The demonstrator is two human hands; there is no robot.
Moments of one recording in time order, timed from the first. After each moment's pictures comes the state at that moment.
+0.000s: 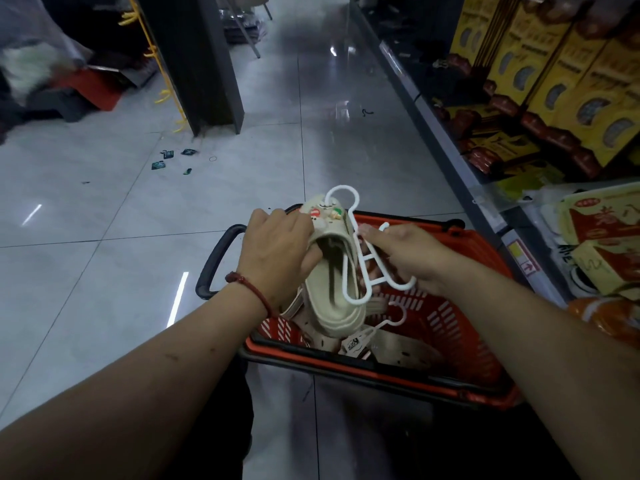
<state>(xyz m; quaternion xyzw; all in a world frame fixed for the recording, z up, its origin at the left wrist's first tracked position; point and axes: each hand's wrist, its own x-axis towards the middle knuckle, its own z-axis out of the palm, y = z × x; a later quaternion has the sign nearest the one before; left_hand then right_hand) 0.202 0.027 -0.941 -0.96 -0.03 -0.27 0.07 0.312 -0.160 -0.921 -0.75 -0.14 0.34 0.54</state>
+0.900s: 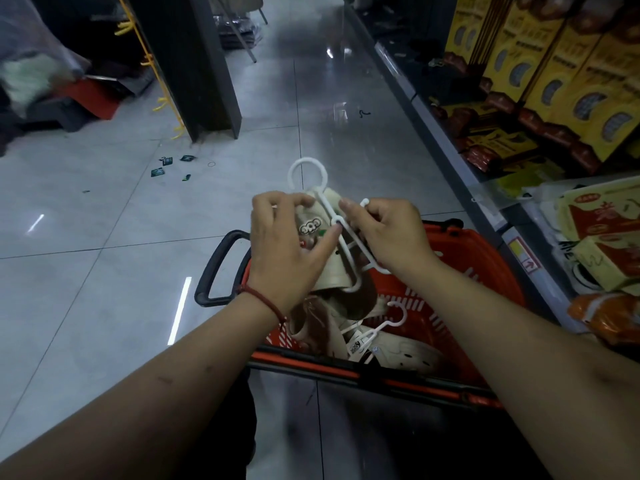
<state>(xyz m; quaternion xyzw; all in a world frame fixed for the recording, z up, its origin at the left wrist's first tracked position) 0.206 -0.002 -0.927 -0.88 -0.17 -0.33 -0.30 0.314 -0.133 -0.922 -0.80 -0.27 0.04 0.54</state>
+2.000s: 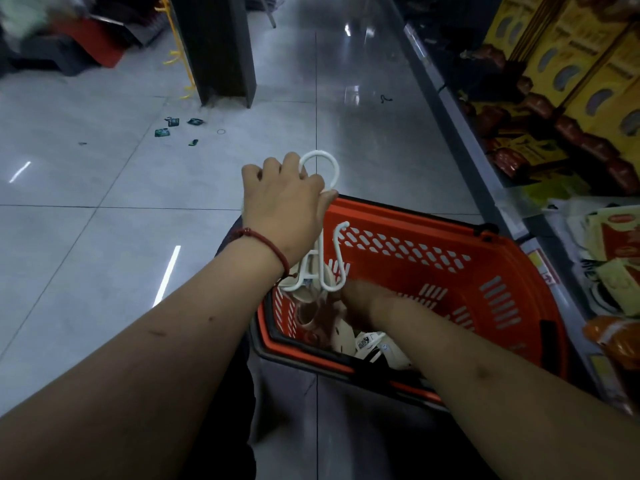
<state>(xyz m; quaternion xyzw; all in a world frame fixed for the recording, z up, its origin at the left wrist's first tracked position) 0.211 0.061 -0.913 -0.96 -0.20 -0.18 0.06 0.282 -0.079 -1.026 -0.85 -0.41 0.34 0.02</state>
